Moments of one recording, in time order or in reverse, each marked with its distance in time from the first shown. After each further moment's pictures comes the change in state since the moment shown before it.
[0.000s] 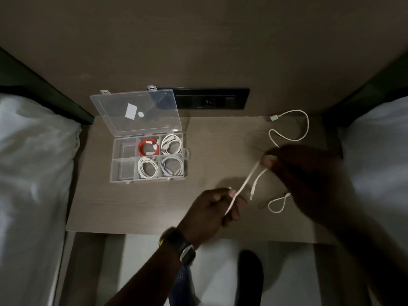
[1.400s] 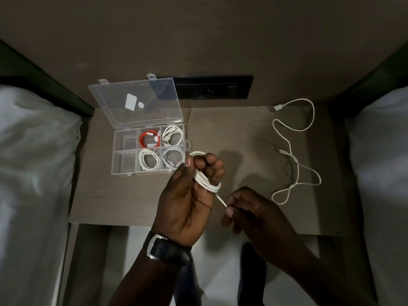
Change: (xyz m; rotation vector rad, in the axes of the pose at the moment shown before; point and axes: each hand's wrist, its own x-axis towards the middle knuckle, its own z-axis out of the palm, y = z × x) left_hand -0.020 0.032 -0.015 -1.052 0.074 0.173; right_hand -0.086 -0.065 0.068 0.446 -0.542 0.517
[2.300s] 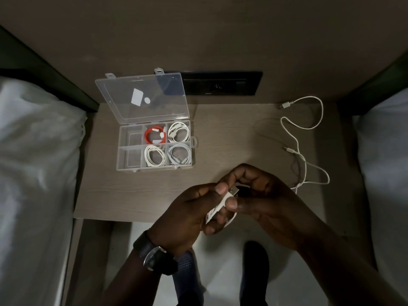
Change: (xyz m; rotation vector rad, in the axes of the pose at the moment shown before) left_hand -0.027 0.019 -0.009 0.794 -0.195 -0.248; right_hand 0.028 -0.026 -0.010 0.707 -0.340 -0.002
